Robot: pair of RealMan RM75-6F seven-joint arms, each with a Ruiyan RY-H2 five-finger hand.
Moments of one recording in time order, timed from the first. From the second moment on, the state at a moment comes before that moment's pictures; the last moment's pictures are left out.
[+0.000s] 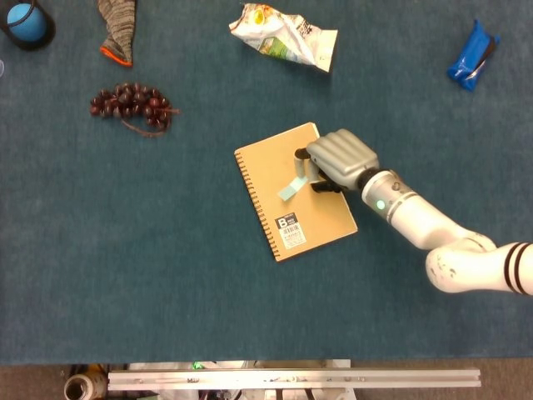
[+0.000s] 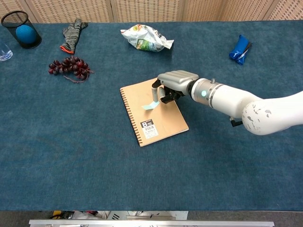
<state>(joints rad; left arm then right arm) 0.00 -1.12 -0.05 -1.53 1.40 1.50 0.00 0.98 -1.73 0.11 -1.28 -0.92 0.62 -0.26</state>
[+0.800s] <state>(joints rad) 0.00 -1.12 -0.05 -1.53 1.40 1.49 0.00 0.98 -1.71 0.10 -1.30 -0.90 0.63 -0.29</state>
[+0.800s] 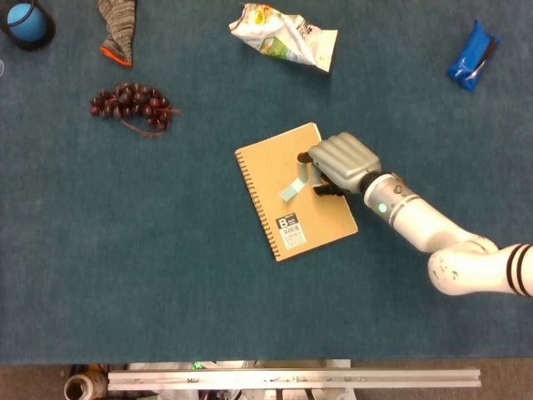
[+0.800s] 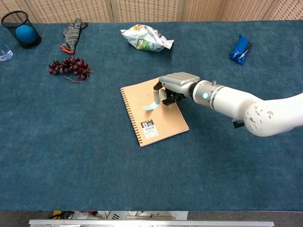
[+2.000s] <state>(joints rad) 0.00 -1.12 -0.05 -1.53 1.40 1.49 -0.01 0.98 -1.74 0.12 -1.27 -0.89 0.63 -0.27</state>
